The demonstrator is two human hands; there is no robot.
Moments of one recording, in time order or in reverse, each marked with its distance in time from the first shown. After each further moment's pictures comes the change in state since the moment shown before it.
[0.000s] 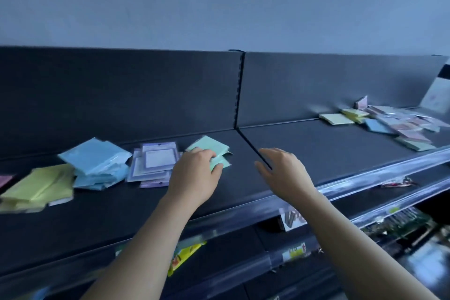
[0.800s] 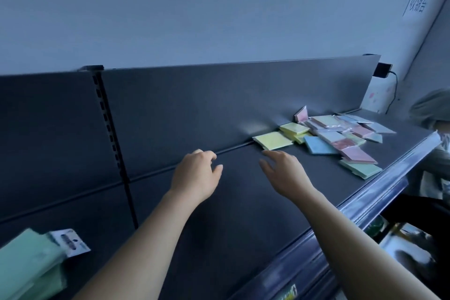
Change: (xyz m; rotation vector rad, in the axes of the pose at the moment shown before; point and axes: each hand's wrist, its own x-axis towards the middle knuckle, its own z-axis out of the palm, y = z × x) left_hand 0.217 0.178 0.201 -0.043 -0.165 0.121; right_hand 0.164 0.282 -0.047 0.021 0.070 0.246
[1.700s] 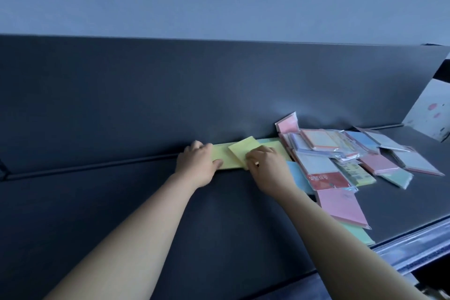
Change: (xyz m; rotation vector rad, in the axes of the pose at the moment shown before) left_hand 0.162 0.122 0.178 0.258 -0.181 -0.329; right_hand 0.182 0.201 0.020 -0.011 -0.103 -0.384
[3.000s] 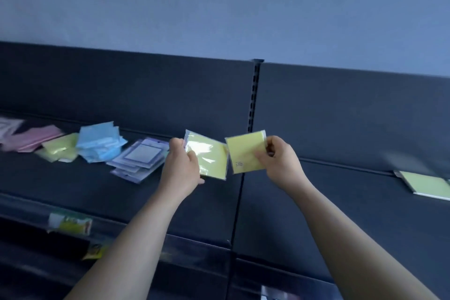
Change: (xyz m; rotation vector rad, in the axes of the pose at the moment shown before) left_hand -0.293 -0.344 -0.157 -0.642 0.649 -0.545; right_hand -0.062 -0.421 0.051 0.823 -0.246 -0.152
